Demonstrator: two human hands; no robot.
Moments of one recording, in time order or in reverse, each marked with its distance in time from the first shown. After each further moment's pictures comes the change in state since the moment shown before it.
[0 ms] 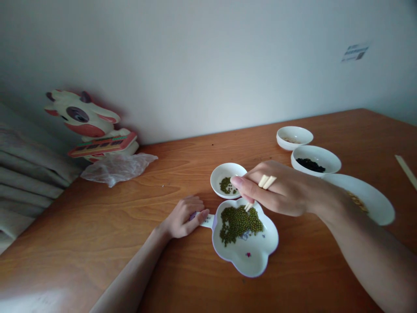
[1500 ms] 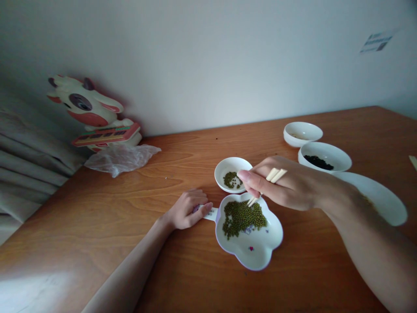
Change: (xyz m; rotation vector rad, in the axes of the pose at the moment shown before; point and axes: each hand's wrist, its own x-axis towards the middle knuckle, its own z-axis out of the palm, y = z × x) left_hand -0.001 -0.001 0.001 0.034 0.027 0.012; right_hand 0.004 0.010 0.006 0.057 -0.011 -0.032
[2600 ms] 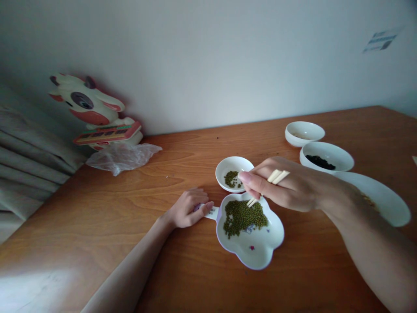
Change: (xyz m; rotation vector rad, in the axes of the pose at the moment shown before) left_hand 0.000 0.000 0.000 -0.021 -0.006 0.006; right_hand 0.001 -0.004 0.000 0.031 -0.039 0.039
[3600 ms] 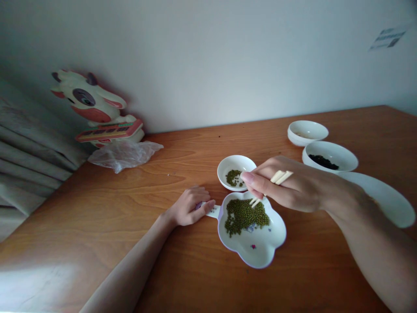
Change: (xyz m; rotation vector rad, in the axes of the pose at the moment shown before) left_hand 0.000 -0.001 0.000 -0.007 0.001 -0.006; right_hand 0.000 0.000 0.002 -0.018 -0.010 0.006
